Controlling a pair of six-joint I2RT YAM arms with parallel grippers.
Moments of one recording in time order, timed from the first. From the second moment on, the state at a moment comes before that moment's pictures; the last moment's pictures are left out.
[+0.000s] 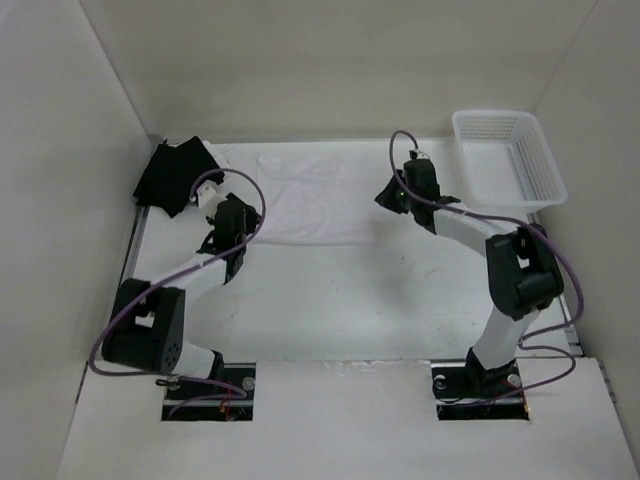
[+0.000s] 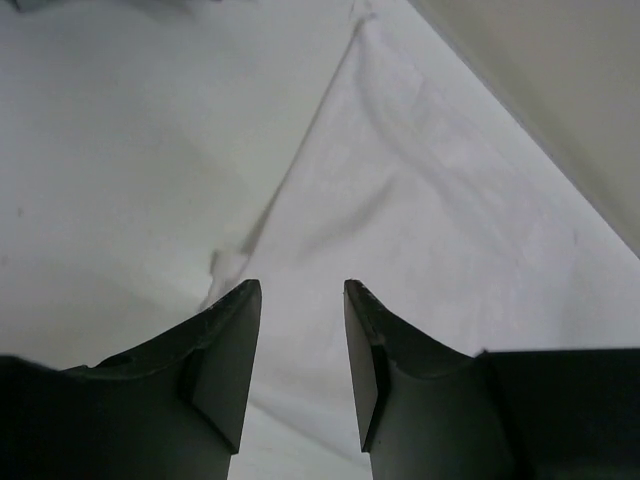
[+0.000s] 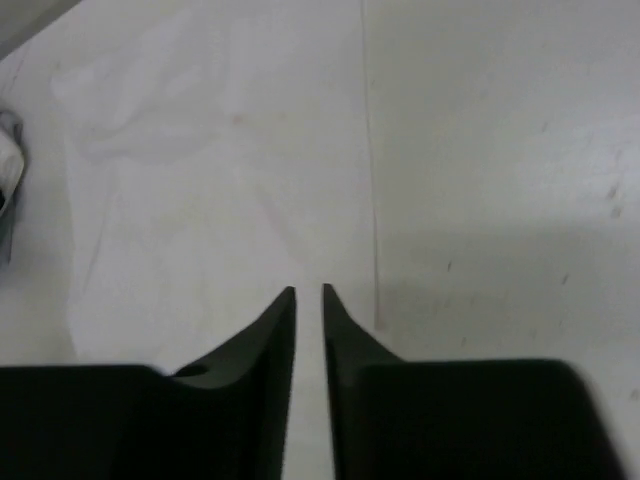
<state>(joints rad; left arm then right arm) -0.22 1.50 0.72 0.36 -0.39 -0.79 0.31 1.86 1.26 0.04 -0.05 0.66</state>
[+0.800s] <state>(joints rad) -0.08 1.55 0.37 0.66 0.01 -1.10 0.45 1.56 0.59 0.40 -0.02 0.78</state>
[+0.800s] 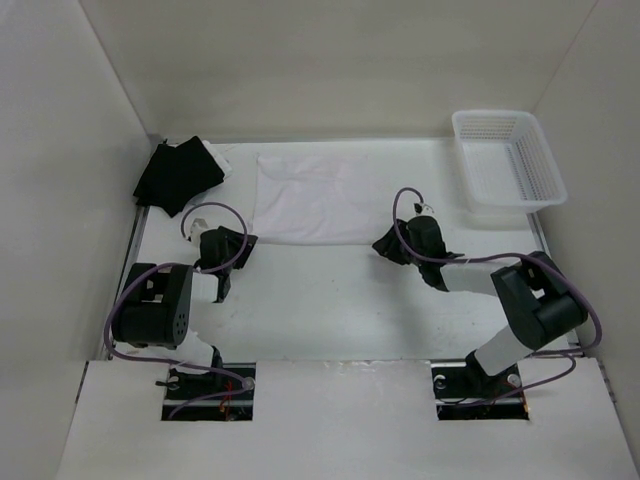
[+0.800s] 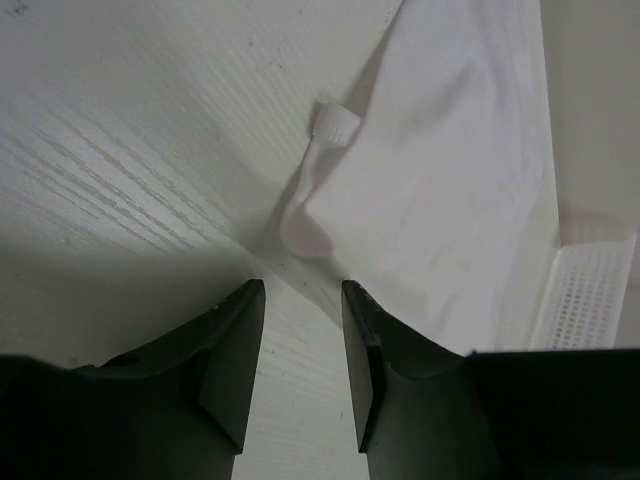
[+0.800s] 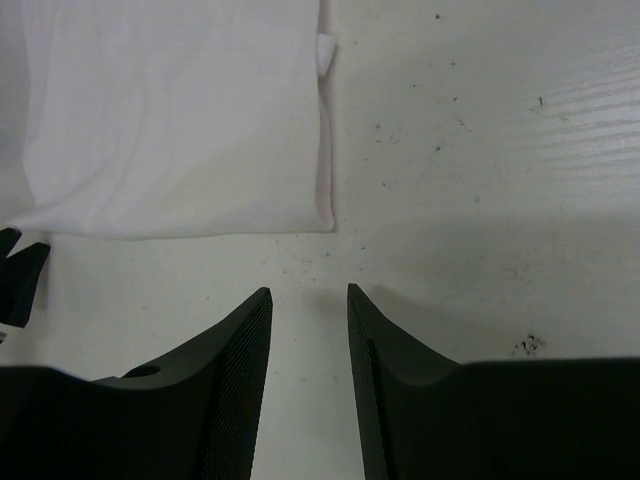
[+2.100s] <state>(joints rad) -0.06 1.68 0.37 0.83 0.00 -1.16 0.41 1.79 0.72 0.48 -0.09 0.88</state>
